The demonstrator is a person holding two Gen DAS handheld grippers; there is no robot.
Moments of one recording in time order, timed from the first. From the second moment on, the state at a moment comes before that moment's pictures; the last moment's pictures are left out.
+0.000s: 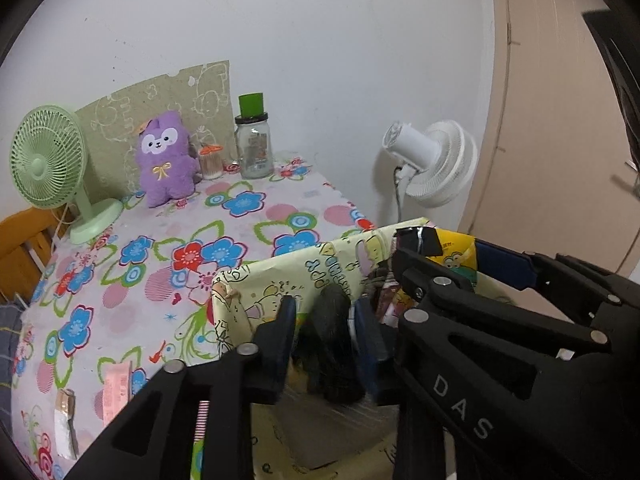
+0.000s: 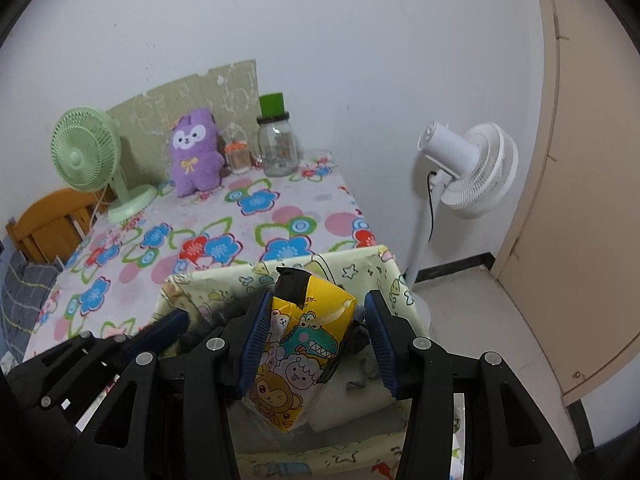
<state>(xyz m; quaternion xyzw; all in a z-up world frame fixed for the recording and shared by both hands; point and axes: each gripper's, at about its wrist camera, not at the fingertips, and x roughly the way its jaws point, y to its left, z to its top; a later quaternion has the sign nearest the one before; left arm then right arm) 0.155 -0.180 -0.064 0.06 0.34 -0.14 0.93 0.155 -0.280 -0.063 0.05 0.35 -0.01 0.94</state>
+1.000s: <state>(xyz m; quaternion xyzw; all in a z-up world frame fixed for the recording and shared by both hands) 0.151 -0.156 -0.056 0.07 0.34 -0.11 0.93 0.149 -0.271 -0.061 0.05 0.36 -0.01 0.93</state>
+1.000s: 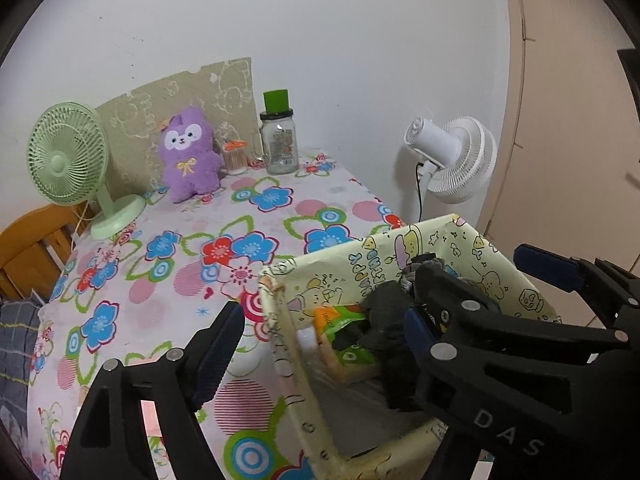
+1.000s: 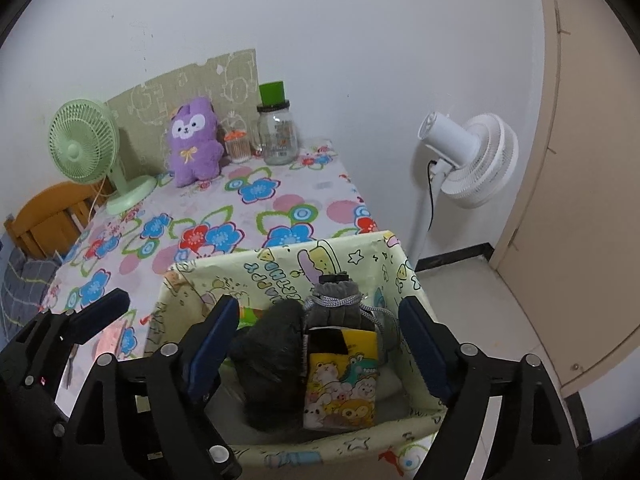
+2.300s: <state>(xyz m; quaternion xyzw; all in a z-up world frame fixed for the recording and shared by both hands) 0.078 -0.061 -0.009 0.04 0.27 -0.10 0.96 0.074 -0.181 -0.003 0.05 0.28 0.00 0.96</state>
